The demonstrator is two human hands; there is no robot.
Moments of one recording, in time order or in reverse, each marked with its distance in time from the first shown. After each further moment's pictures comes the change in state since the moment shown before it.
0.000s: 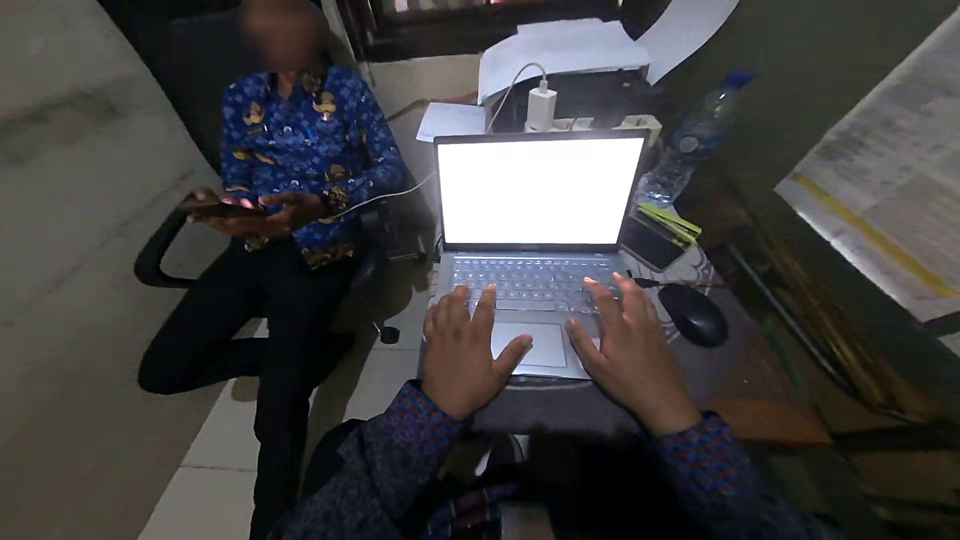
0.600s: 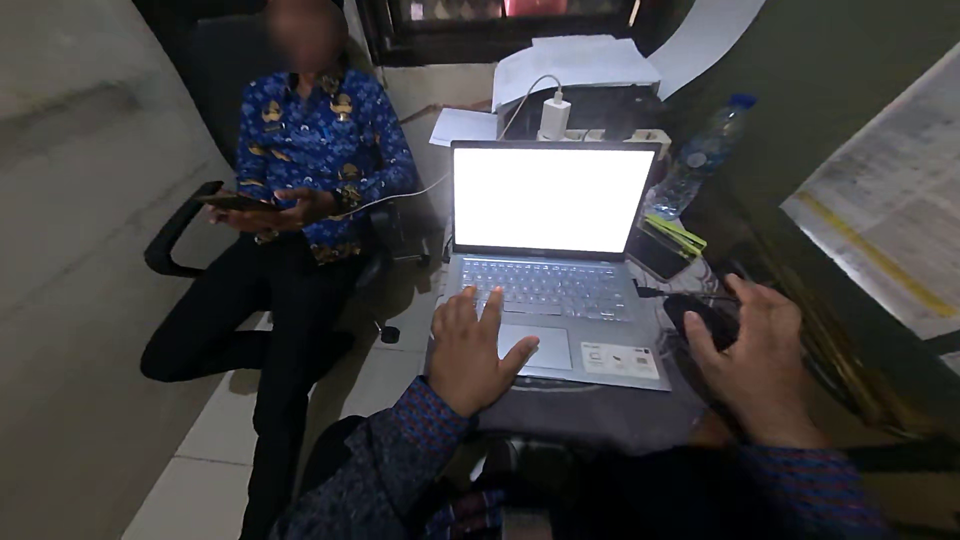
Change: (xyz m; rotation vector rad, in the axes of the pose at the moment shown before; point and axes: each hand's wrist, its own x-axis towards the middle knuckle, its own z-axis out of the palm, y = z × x) left_hand -0.001 -0.001 -0.001 -0.035 0.006 -0.002; right_hand -0.010 0.090 -0.058 0.044 0.242 0.098
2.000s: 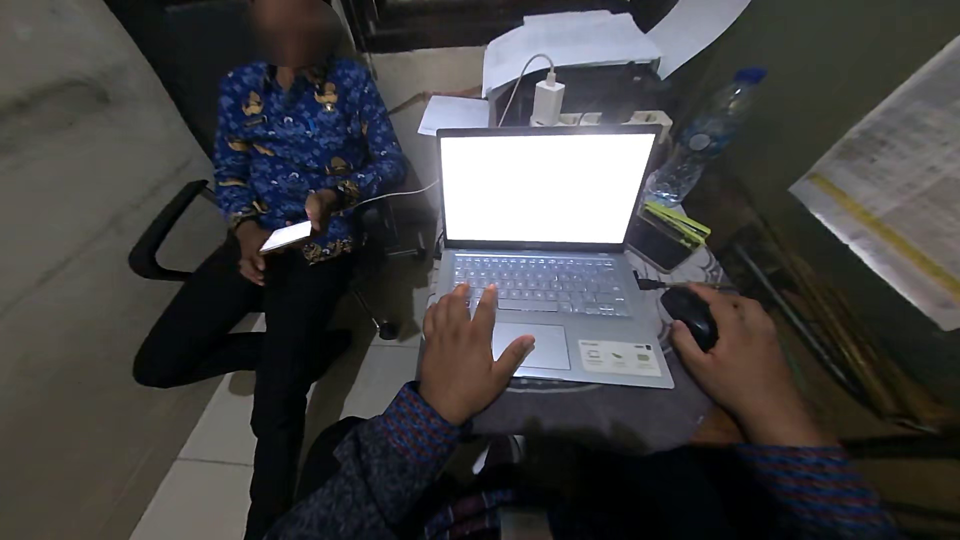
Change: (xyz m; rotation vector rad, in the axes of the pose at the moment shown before) left_hand -0.001 -0.001 0.001 0.037 0.009 0.003; right_hand -0.006 0.021 0.024 -0.083 -0.149 0.018
